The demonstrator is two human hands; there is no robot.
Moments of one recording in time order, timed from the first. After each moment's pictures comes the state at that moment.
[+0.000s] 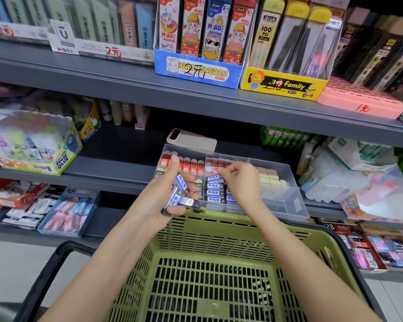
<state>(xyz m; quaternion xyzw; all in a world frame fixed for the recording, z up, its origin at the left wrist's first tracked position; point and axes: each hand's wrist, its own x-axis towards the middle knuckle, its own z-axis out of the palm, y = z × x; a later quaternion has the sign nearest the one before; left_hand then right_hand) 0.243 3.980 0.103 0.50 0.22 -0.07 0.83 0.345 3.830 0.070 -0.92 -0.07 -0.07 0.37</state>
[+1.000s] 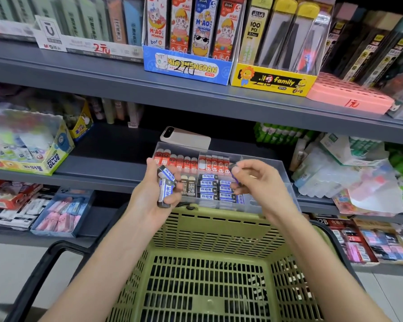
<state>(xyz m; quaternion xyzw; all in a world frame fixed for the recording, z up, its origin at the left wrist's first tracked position) 0.246 3.974 0.099 0.31 0.25 -0.01 0.92 0.305 3.780 0.113 -0.76 -0.06 0.08 0.64</state>
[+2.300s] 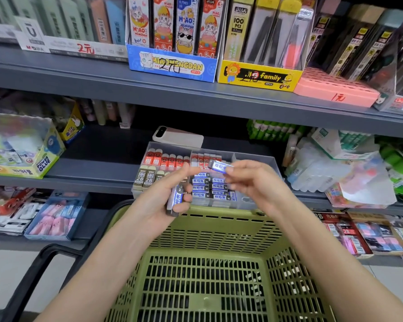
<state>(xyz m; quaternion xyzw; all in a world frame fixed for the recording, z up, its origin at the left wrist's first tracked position) 0.239 3.952 0.110 0.44 0.18 -0.11 0.87 0.309 3.773 0.129 -0.69 0.00 0.20 0.69</state>
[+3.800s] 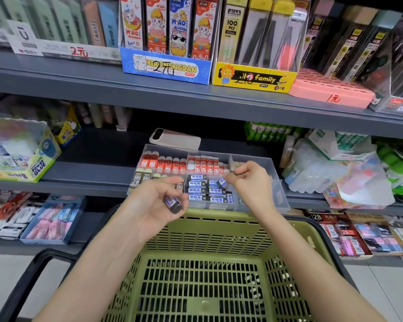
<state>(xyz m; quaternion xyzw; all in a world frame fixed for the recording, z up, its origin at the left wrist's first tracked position) 0.237 3.957 0.120 0.39 0.26 -0.11 0.87 0.325 3.776 0.087 -0.89 0.01 -0.06 0.45</state>
